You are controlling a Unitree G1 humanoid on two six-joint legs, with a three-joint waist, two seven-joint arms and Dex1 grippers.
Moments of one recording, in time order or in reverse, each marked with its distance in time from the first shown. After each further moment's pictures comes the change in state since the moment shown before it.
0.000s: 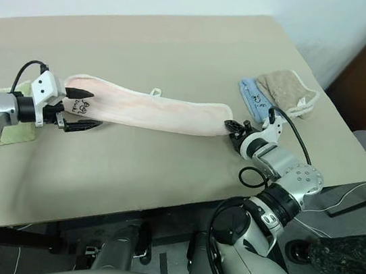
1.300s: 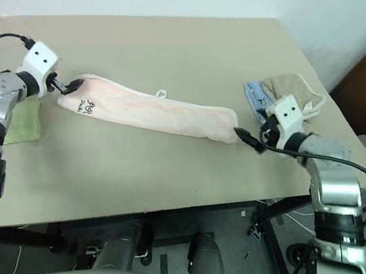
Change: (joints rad) left arm -0.376 -0.069 -0.044 0.670 0.293 -0.249 0.459; right arm 0.396 -0.748 0.916 -0.122 -0.378 -0.832 1.004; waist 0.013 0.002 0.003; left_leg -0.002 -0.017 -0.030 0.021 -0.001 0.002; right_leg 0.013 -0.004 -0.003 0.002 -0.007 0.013
